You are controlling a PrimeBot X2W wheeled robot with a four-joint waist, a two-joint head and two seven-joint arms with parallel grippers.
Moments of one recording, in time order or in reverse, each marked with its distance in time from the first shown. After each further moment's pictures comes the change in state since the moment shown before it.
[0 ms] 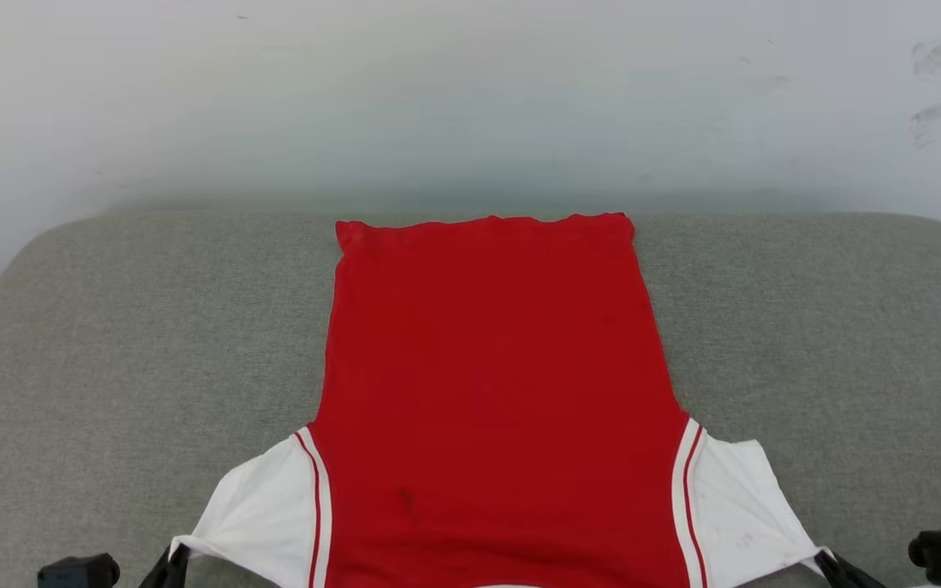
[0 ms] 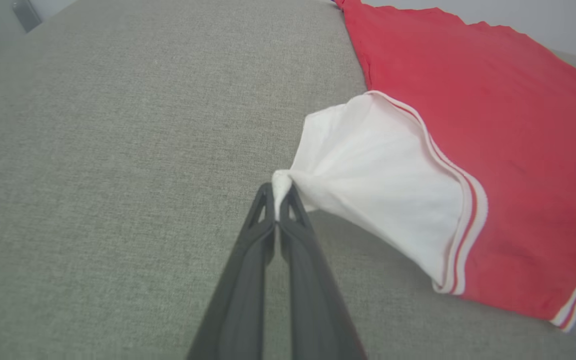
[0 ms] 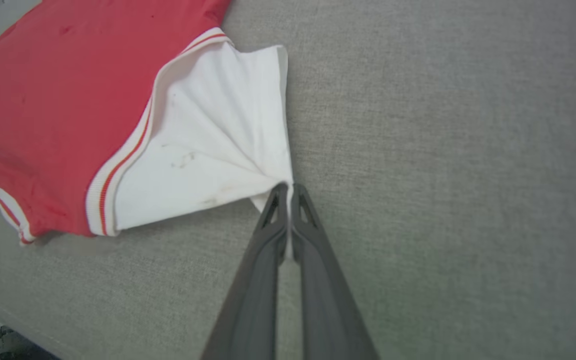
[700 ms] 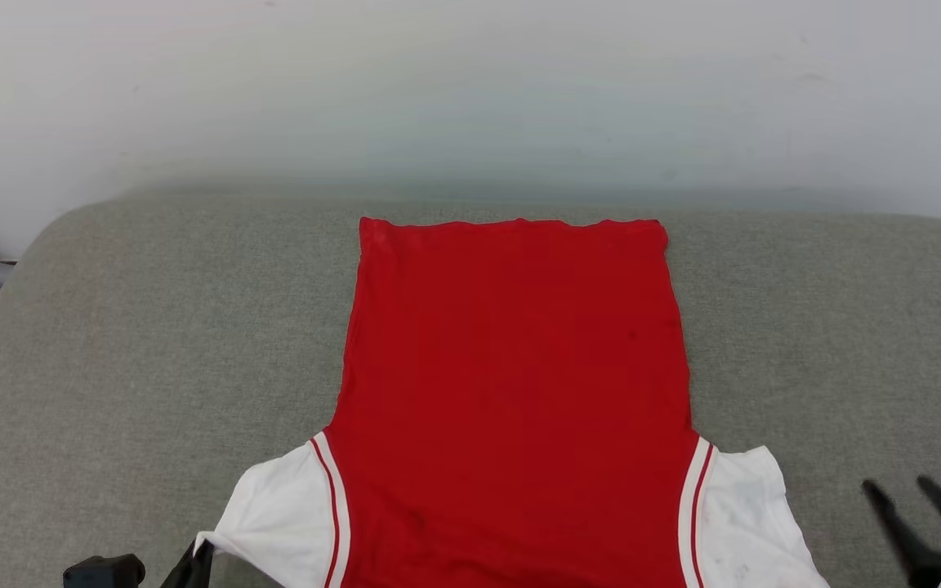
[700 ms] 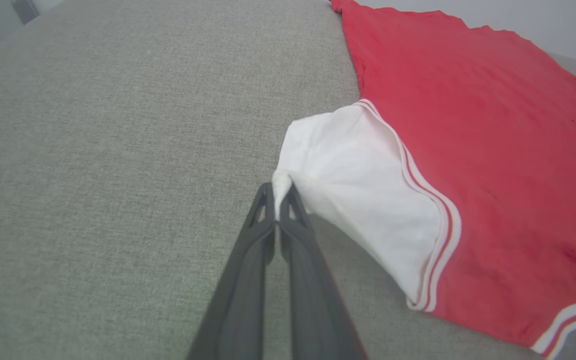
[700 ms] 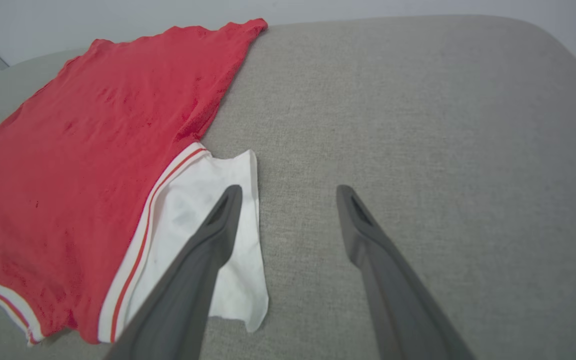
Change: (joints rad) left arm 0.025 -0.028 -0.007 -0.058 0.036 0.015 -0.002; right arm 0.169 0.069 -0.365 -0.300 -0.132 0.000 0.138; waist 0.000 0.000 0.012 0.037
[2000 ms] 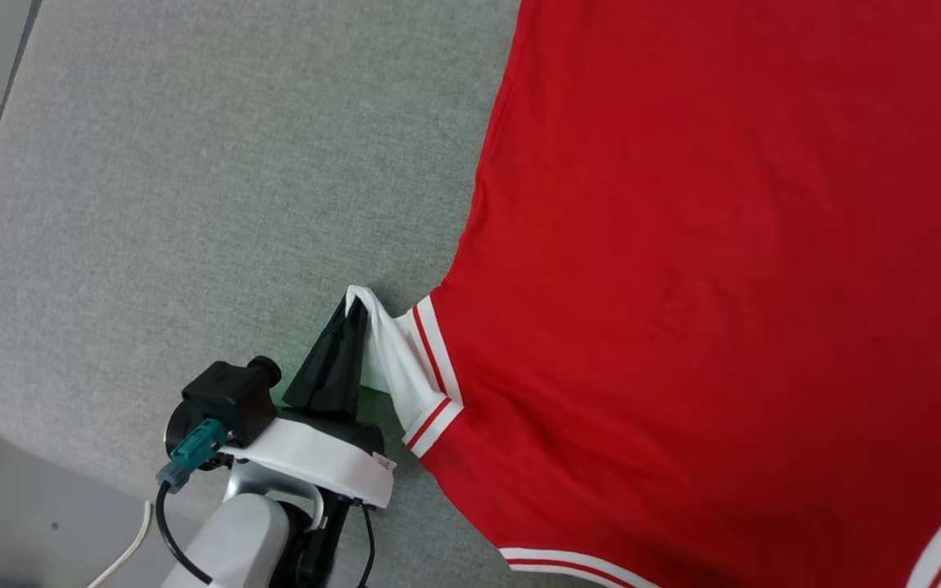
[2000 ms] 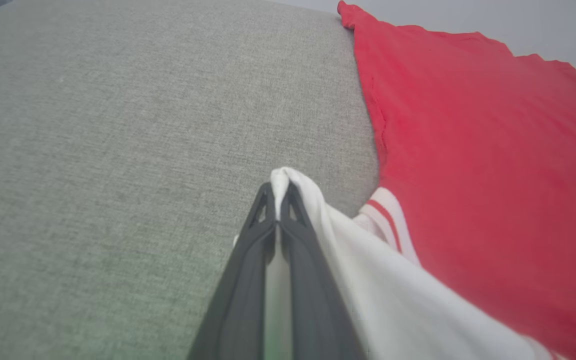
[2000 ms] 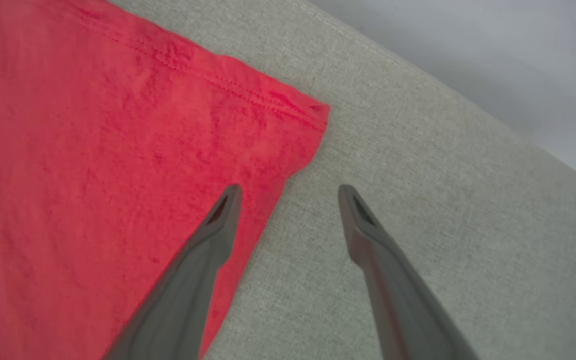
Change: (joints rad) left arm -0.327 -0.369 0.130 -0.095 0.345 -0.166 -0.002; right arm -1.244 -0.174 0.139 0.168 -0.158 0.000 1.132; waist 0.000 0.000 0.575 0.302
